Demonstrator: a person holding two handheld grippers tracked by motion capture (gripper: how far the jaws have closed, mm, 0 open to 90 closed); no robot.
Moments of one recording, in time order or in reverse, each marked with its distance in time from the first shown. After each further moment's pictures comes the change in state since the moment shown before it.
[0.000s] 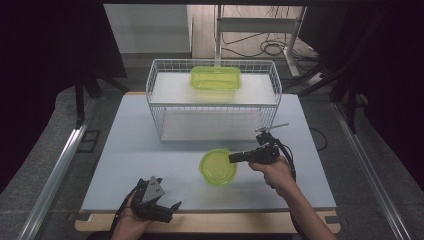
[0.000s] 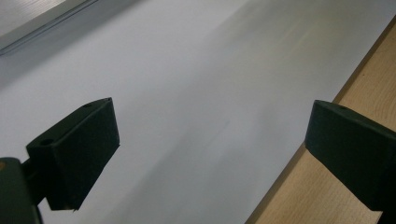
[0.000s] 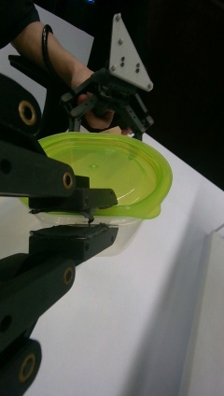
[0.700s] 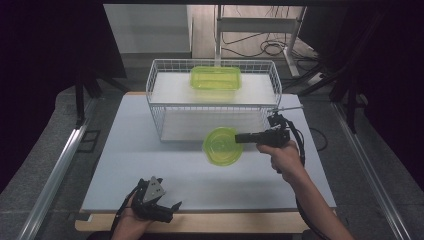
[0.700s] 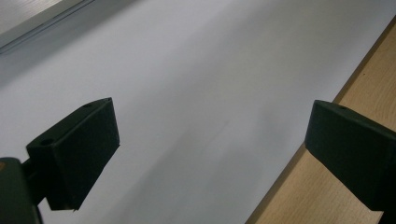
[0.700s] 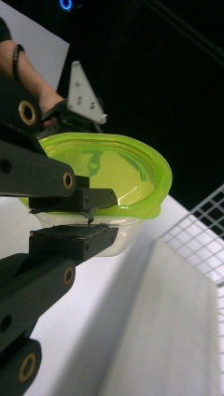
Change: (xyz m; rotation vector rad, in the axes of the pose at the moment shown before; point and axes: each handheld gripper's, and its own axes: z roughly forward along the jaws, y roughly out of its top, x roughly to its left) left arm 0.000 0.000 0.001 0.005 0.000 0.004; right arm 0.022 0.041 -0.040 -0.118 0.006 -0.016
